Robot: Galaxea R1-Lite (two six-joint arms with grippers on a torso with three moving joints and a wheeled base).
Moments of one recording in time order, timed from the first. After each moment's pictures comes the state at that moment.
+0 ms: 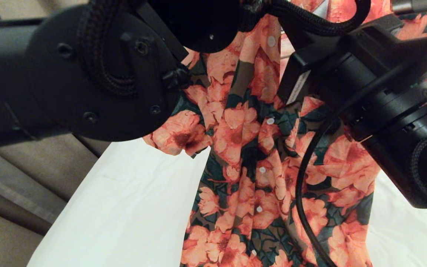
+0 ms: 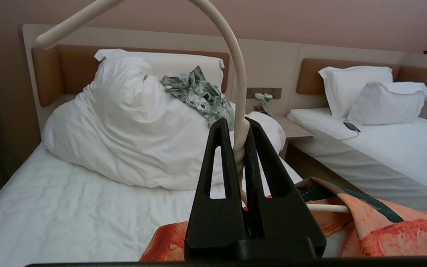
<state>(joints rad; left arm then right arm) -1.08 1.91 -1.90 -0.68 0.49 0.40 0.94 1.63 -1.04 -1.26 -0.33 -0.53</state>
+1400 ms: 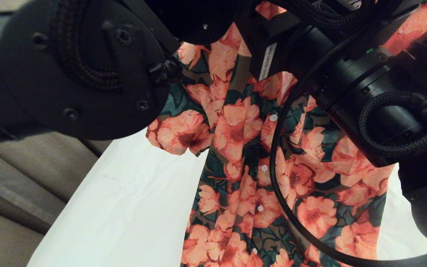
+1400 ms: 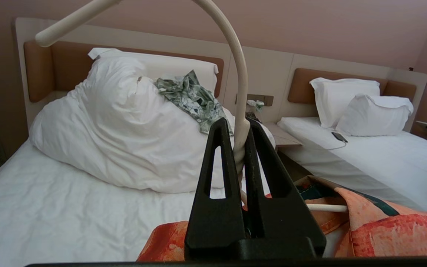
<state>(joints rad) -1.10 1.90 -1.90 -0.68 0.49 0.36 0.92 1.71 -1.23 -1.14 -0.24 -0.51</state>
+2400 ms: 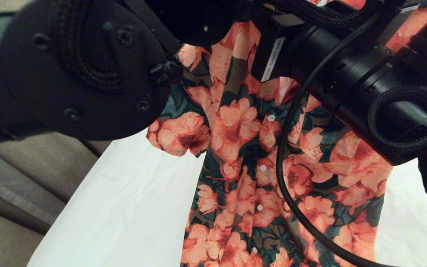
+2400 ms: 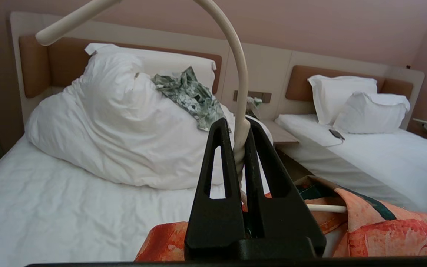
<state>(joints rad) -1.10 1.89 -1.90 -0.68 0.49 0.35 0.91 1.67 -1.24 -0.92 -0.24 -0.20</state>
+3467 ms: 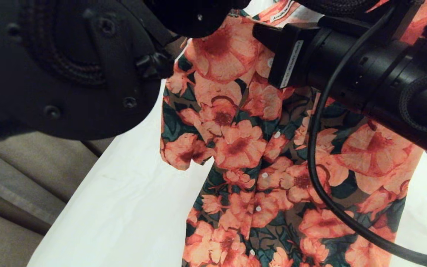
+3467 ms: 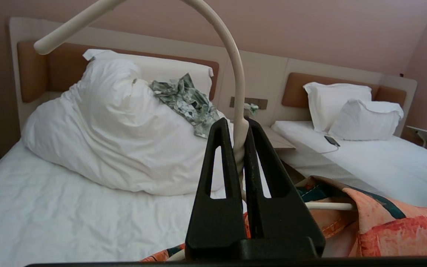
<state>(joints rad) -1.11 1.88 -1.90 -0.68 0.49 0.35 0.87 1.60 -1.27 -0.66 -0.18 -0.09</state>
